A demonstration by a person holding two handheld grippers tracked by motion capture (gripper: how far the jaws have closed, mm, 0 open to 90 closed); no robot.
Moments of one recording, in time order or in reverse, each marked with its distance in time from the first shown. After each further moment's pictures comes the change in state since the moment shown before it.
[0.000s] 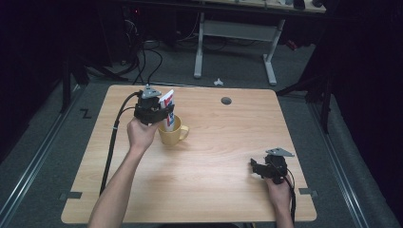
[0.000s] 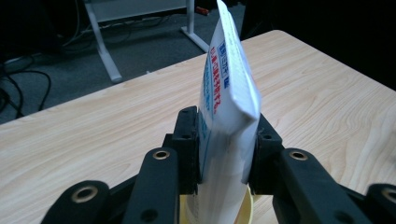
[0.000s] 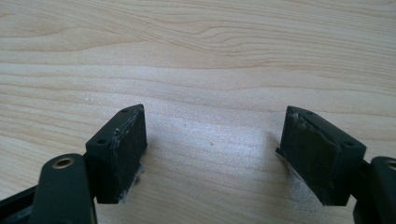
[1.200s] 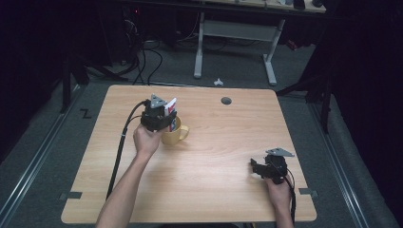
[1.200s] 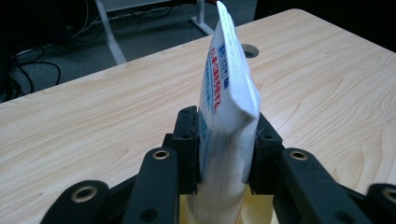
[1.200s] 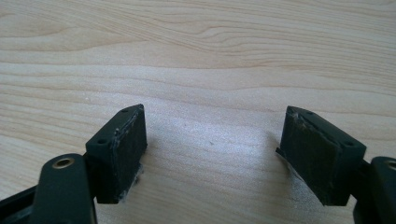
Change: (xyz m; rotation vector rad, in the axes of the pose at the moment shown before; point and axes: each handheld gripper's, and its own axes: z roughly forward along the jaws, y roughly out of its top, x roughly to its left) left arm -0.004 -0.030 0.031 0.037 0.069 0.031; right arm 0.000 0.000 0.000 0.000 0.000 -0.001
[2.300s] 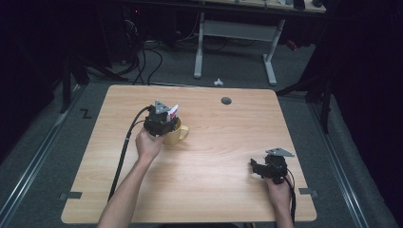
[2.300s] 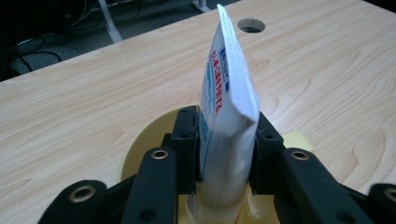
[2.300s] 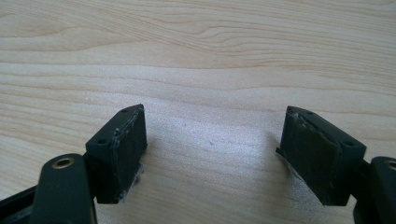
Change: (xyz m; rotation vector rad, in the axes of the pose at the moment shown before) left arm -0.004 -0.018 0.017 0.062 0.008 0.028; right arm 0.000 0.000 0.000 0.000 0.000 0.000
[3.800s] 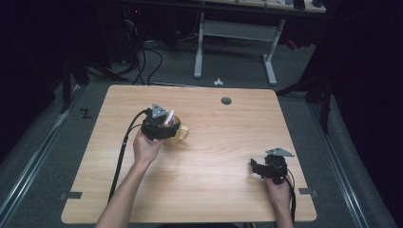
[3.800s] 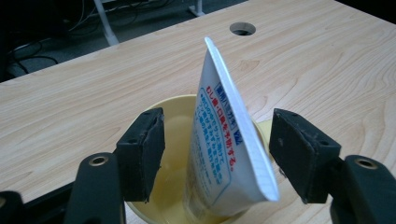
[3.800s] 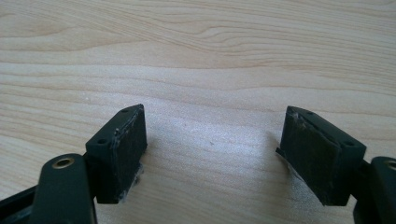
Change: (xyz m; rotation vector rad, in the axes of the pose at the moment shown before) left arm -0.005 -0.004 -0.021 -0.037 -0.013 -0.004; right arm 0.000 0.000 0.000 -0.001 -0.001 0.000
